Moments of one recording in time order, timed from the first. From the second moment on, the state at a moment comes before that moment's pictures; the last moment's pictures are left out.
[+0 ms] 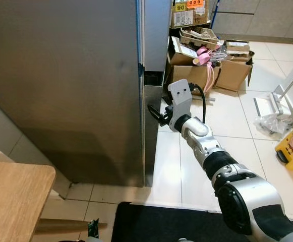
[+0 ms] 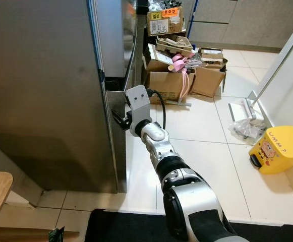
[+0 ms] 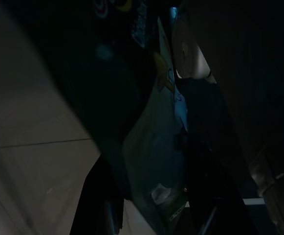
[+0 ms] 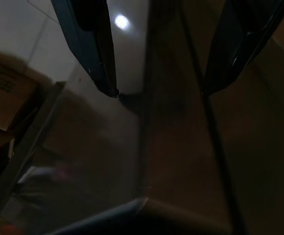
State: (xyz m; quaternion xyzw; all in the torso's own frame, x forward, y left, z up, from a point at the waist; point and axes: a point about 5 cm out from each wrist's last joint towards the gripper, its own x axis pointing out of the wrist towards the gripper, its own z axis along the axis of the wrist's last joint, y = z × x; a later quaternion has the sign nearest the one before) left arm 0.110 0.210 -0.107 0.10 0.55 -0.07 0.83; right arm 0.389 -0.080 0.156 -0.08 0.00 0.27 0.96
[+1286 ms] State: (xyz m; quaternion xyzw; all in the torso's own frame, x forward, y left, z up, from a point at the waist) left arm 0.097 0.208 -0.112 0.10 0.60 -0.06 0.79; right arm 0.132 -0.278 -0.084 -0.07 0.54 -0.08 0.83
